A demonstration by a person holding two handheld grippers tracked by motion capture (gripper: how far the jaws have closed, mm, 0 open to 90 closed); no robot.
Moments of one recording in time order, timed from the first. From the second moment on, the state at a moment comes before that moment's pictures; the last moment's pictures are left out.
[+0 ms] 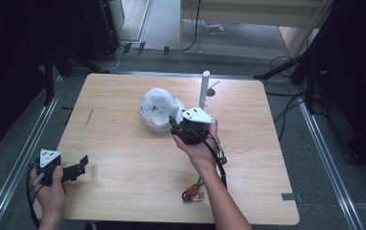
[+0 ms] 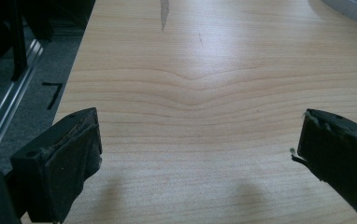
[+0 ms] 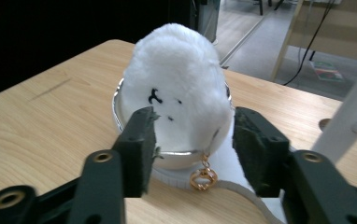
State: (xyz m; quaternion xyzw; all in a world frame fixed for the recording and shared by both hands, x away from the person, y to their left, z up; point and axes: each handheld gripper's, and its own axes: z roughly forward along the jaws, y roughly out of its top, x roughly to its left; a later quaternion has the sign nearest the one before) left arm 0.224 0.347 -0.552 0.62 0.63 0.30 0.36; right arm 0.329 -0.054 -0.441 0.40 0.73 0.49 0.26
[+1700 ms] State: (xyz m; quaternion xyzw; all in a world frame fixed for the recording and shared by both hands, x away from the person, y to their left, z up) left arm 0.224 0.348 -0.552 0.62 0.63 0.30 0.36; right arm 0.257 -0.130 -0.490 0.50 0.76 0.35 0.21
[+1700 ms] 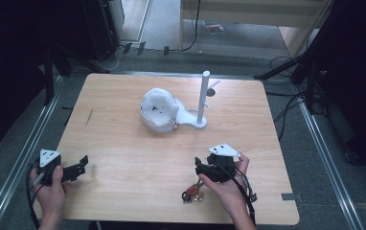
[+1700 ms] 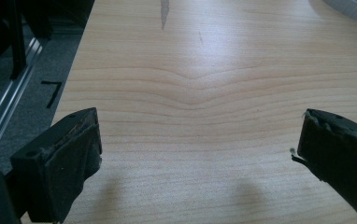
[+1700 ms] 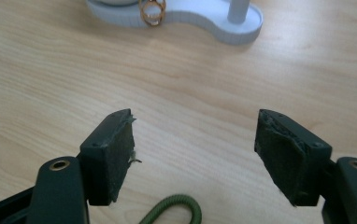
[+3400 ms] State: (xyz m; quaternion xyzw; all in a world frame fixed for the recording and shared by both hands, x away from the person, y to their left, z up) left arm 0.225 0.349 -0.552 0.62 0.63 0.29 0.36; right arm 0.257 -0.136 -0.513 0.63 0.75 0.21 0.07
